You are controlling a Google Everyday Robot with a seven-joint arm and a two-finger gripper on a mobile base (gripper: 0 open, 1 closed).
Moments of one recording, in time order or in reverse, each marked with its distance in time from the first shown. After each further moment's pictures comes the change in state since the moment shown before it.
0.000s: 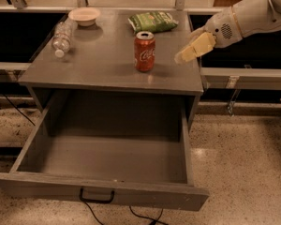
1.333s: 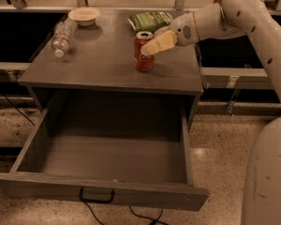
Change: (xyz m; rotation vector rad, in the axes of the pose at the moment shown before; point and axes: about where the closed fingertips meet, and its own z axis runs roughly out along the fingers) arm -0.055 -0.021 0.092 -0.124 -0.187 -0.006
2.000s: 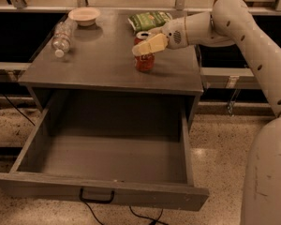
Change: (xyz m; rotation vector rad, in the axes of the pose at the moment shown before) arm -0.008 -0.015 0.028 0.020 -0.102 -0.024
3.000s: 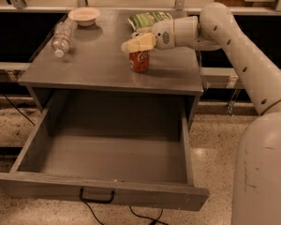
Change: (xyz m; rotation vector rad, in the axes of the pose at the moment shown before) arm -0.014 0.001 0.035 -0.059 -0.097 0.016
